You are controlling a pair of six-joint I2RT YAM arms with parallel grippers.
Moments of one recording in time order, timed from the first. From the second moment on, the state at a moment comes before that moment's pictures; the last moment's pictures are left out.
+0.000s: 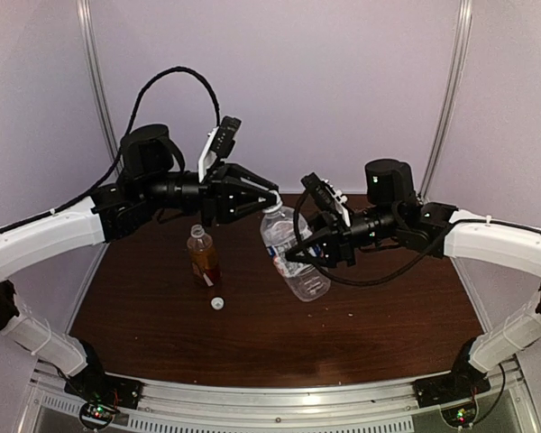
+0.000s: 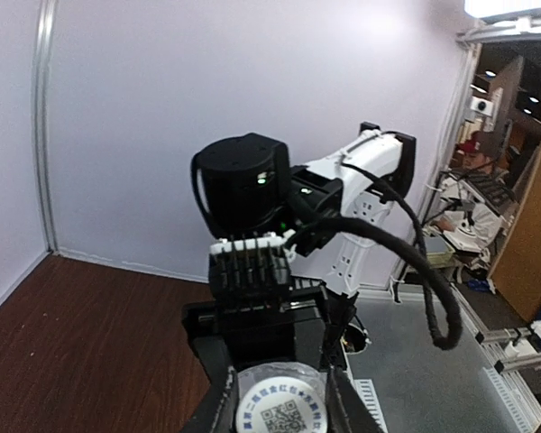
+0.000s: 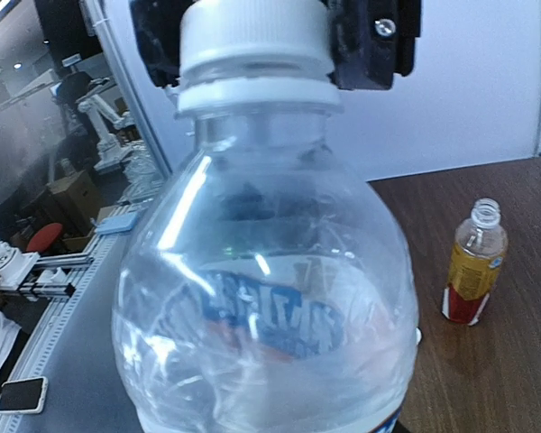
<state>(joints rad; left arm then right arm) -0.84 1.40 1.24 0.16 0.86 -0.17 0.81 1.38 1.10 -0.02 -0.91 0.01</state>
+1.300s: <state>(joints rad) -0.81 1.29 1.26 0.04 0.76 -0.16 0.83 1.36 1.08 -0.03 -0.86 -0.03</state>
